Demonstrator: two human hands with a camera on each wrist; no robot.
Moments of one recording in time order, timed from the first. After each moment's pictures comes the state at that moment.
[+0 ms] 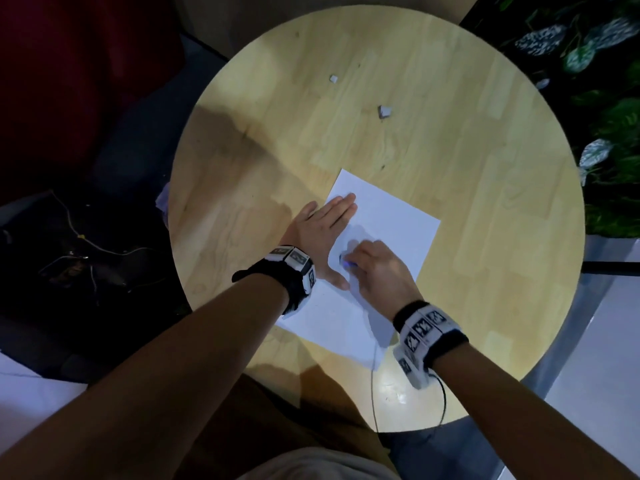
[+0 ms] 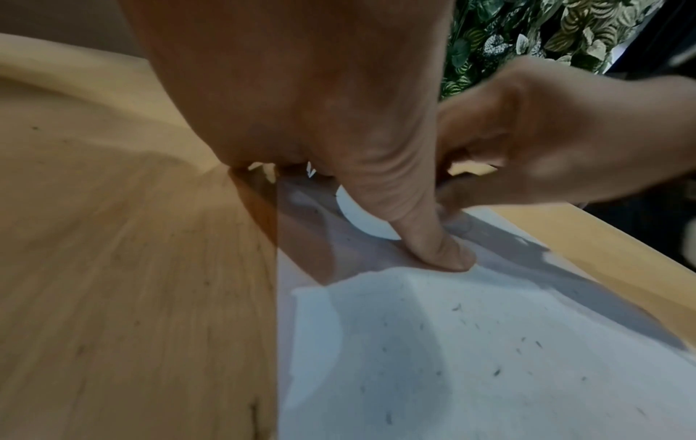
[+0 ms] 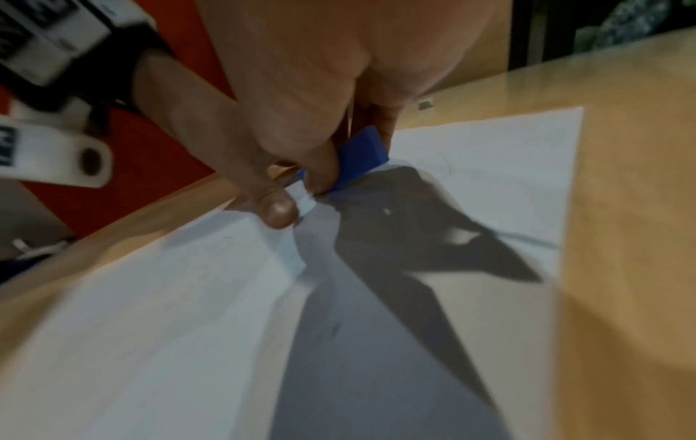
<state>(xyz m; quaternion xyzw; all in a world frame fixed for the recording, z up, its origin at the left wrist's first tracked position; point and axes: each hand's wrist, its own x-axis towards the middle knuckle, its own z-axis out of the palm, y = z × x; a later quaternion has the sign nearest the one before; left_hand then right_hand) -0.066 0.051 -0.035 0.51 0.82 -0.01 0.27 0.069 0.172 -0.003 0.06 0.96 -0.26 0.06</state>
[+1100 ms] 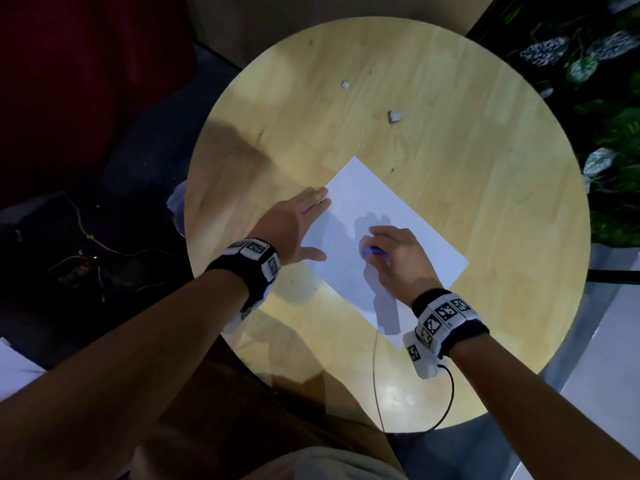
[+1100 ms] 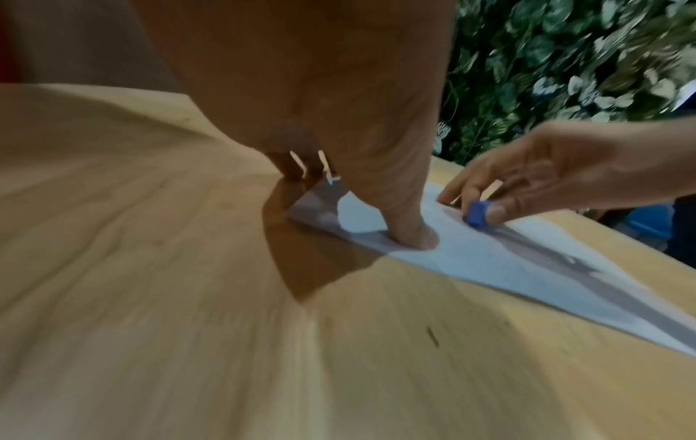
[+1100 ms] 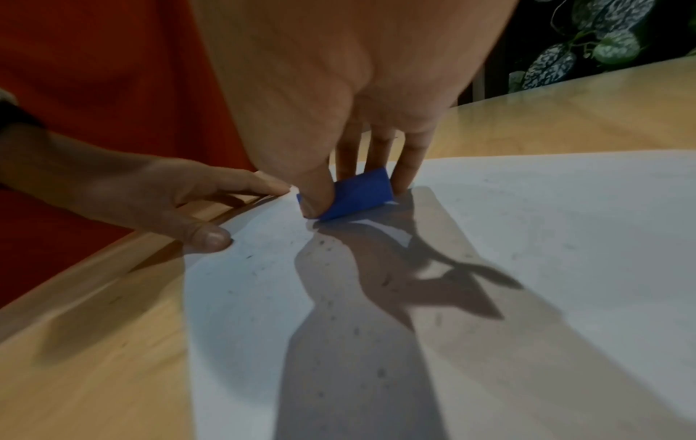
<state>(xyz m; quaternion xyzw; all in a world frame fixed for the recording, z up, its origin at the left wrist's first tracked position) -0.102 -0.005 -0.036 0.47 0.83 0.17 0.25 0.063 0.193 -0.008 0.13 0.95 -0.29 0.08</state>
